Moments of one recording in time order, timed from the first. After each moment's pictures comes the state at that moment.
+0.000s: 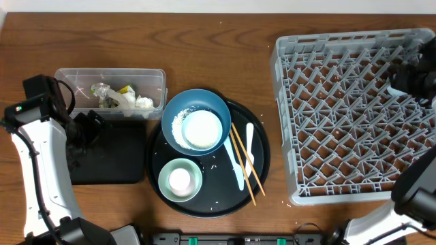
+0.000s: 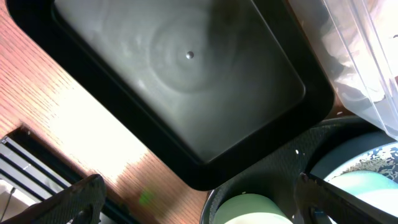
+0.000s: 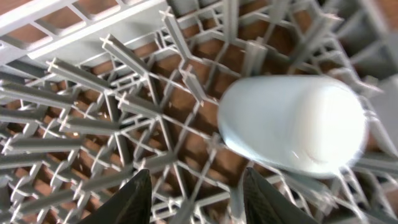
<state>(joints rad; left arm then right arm) 0.42 1.44 1.27 -1.32 0.02 -0.51 -0.50 1.85 1.48 -0.61 -0.24 -0.09</state>
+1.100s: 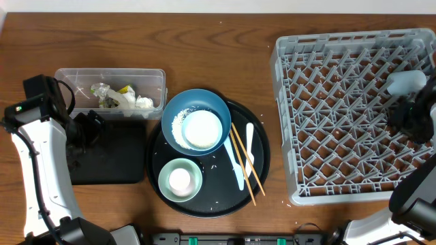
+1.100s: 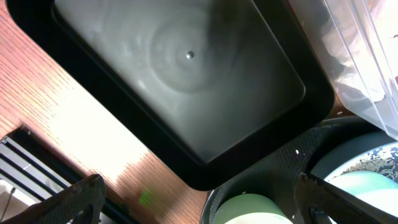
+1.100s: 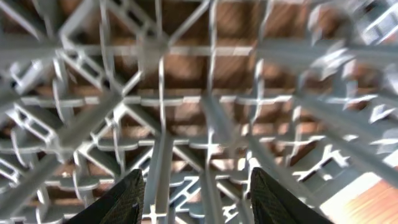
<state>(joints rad) 0.42 1.44 1.27 -1.32 0.02 -0.51 -0.51 1.79 1.37 -1.04 0.10 0.20</state>
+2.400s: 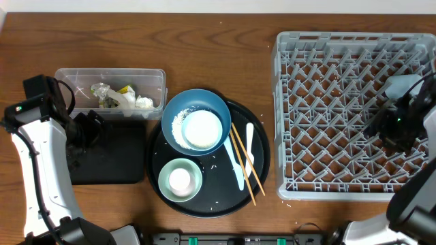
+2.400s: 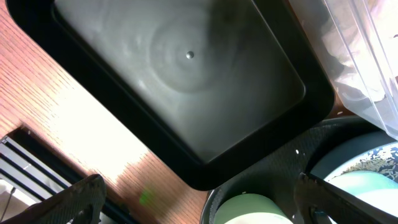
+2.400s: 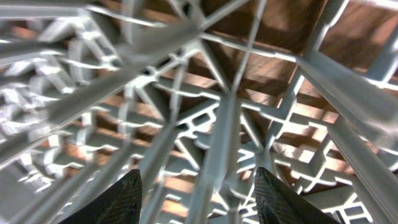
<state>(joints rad) 0.42 1.44 1.27 -1.32 0.02 -0.51 -0.50 1.70 1.28 -1.08 -0.19 0.09</state>
